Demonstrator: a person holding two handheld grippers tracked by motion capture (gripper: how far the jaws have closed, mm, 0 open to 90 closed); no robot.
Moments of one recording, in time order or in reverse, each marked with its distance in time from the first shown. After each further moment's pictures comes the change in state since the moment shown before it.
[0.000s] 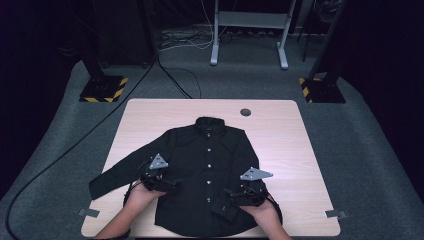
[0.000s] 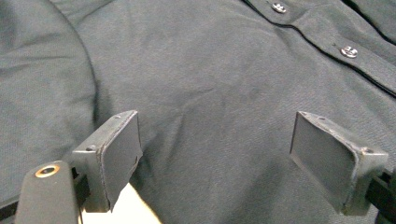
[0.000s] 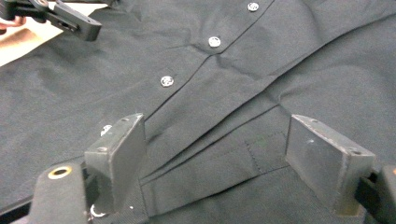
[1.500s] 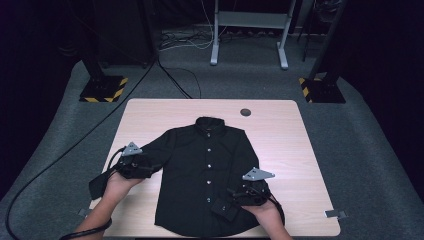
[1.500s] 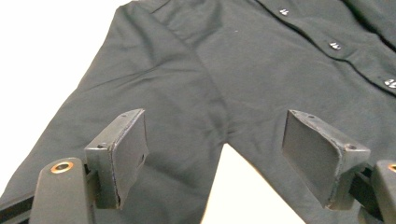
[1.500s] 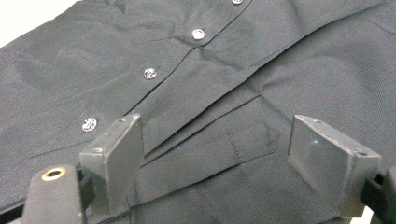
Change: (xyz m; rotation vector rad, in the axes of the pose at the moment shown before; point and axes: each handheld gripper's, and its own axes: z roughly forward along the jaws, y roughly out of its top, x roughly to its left) left arm 0.060 0.001 -0.052 -0.065 0.072 -0.076; right arm -0.005 -0.003 -0.003 0.012 -0.042 -0.002
